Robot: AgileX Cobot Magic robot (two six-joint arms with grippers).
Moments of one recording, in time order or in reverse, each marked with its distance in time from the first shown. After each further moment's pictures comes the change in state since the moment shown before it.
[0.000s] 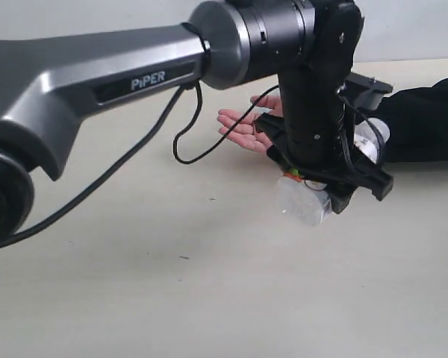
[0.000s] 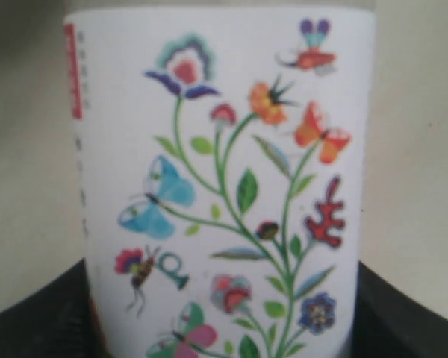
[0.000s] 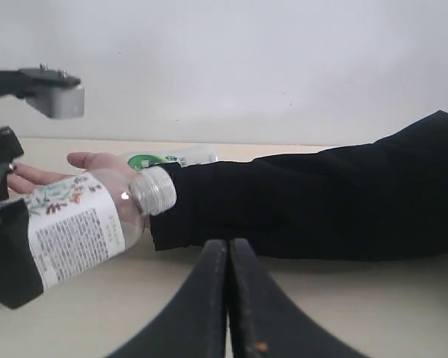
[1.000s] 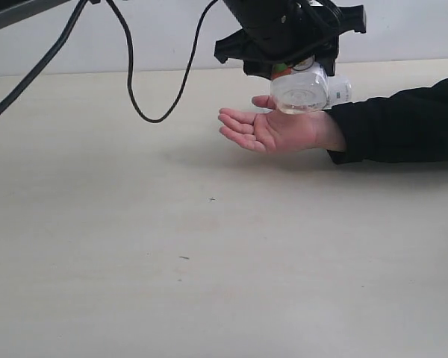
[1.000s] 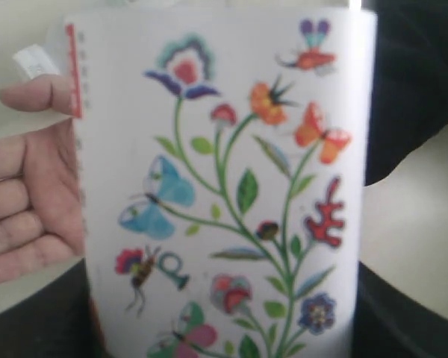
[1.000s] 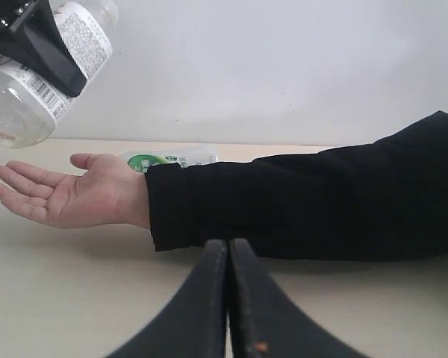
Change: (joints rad) left arm 0.180 -0.109 0.000 -0.056 -0.302 -0.412; right arm 0.000 0.000 0.000 0.000 0.000 0.000
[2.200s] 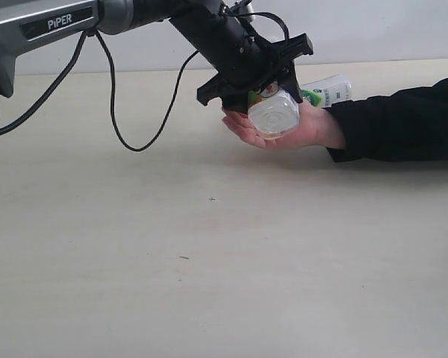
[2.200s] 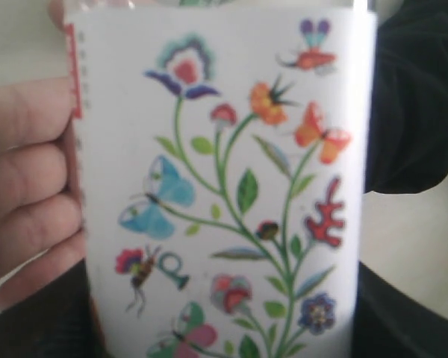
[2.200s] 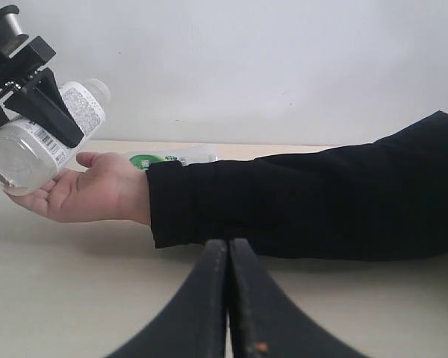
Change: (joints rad) left arm 0.162 0.137 0.000 -0.343 0.035 0.167; right arm 0.000 0.000 0.000 0.000 0.000 0.000
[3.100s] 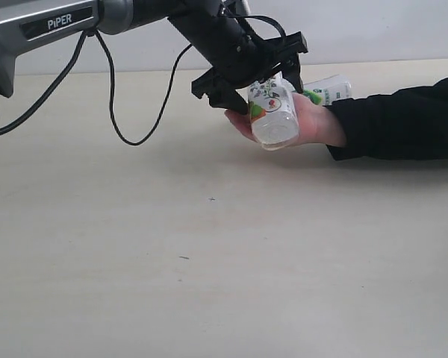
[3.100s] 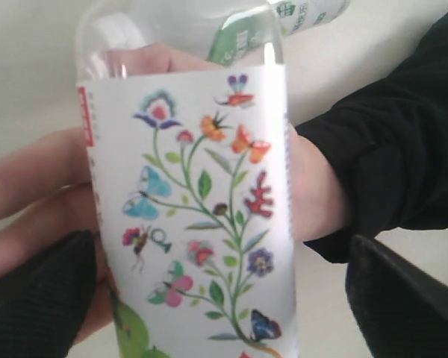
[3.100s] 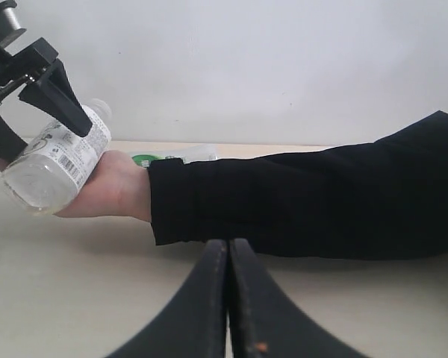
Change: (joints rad) left arm 0.000 0.000 0.000 0.084 -0.057 -0.030; right arm 0.000 0.000 0.000 0.000 0.000 0.000
